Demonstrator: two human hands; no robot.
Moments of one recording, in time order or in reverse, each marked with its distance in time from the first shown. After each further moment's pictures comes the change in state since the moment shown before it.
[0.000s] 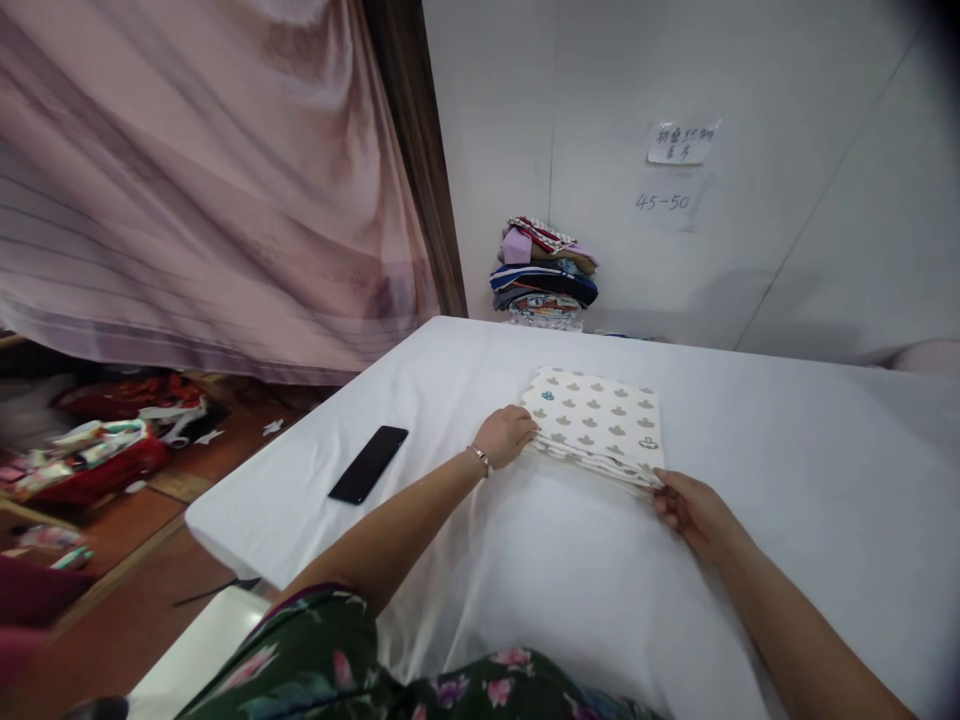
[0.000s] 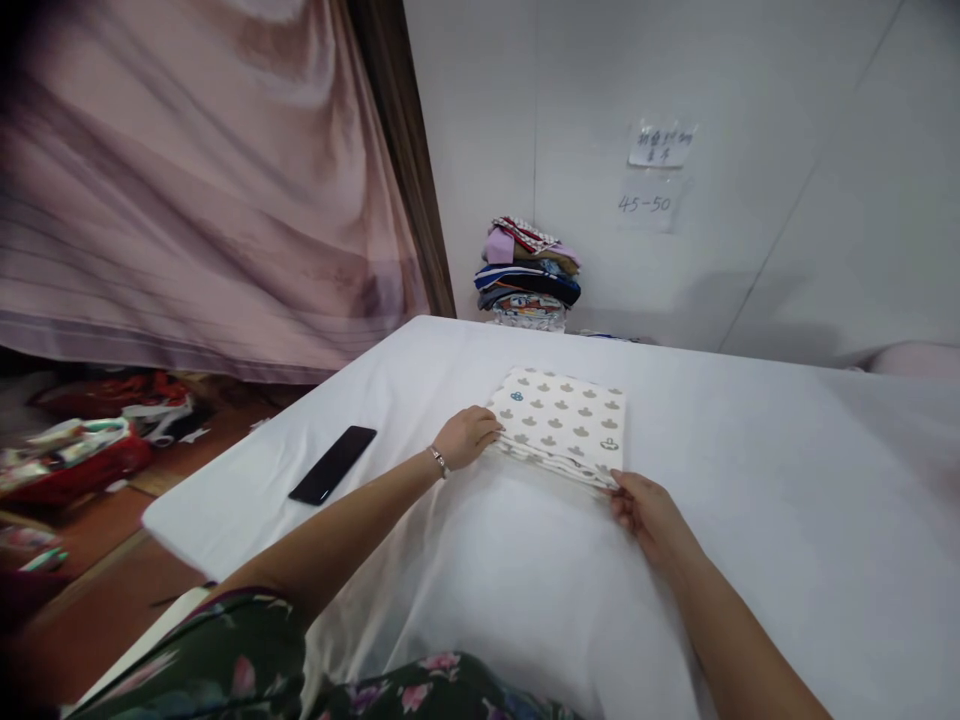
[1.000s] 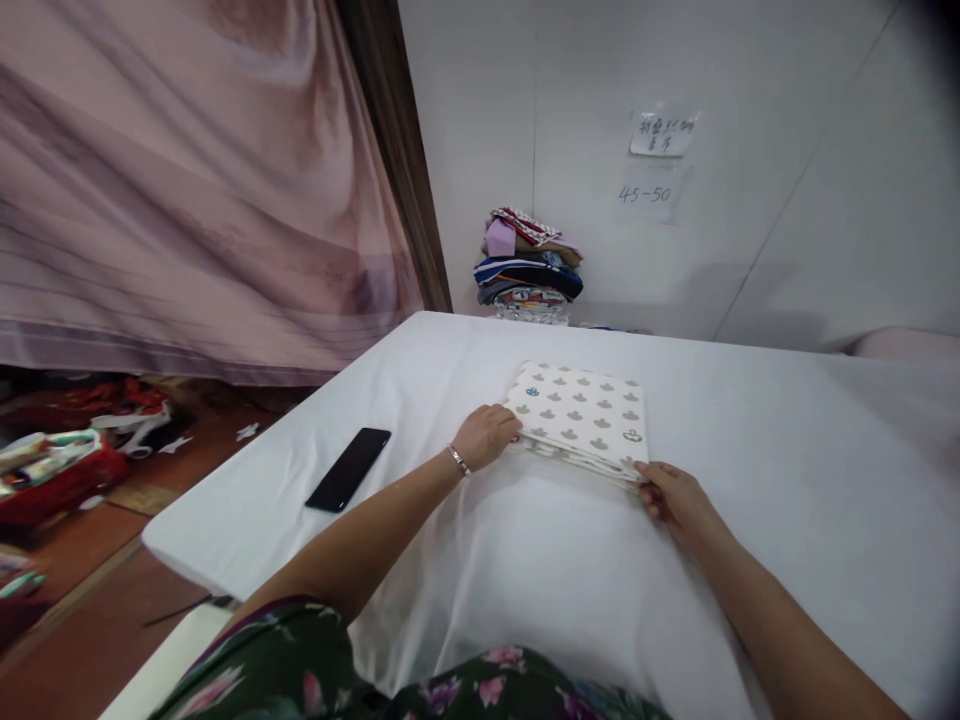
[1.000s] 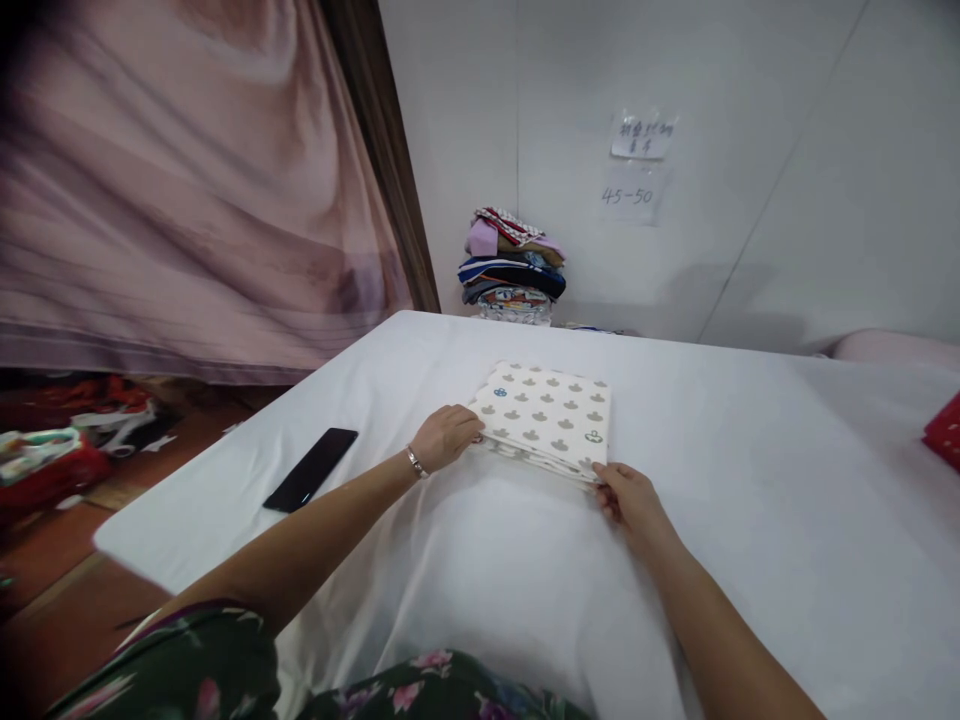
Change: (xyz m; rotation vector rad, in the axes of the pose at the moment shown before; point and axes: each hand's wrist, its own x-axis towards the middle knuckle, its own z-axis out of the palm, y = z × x) left_hand -0.006 -0.001 -0.006 0.214 -0.036 0.152; right_hand 0.001 0.005 0.006 -0.020 0.085 -0.071
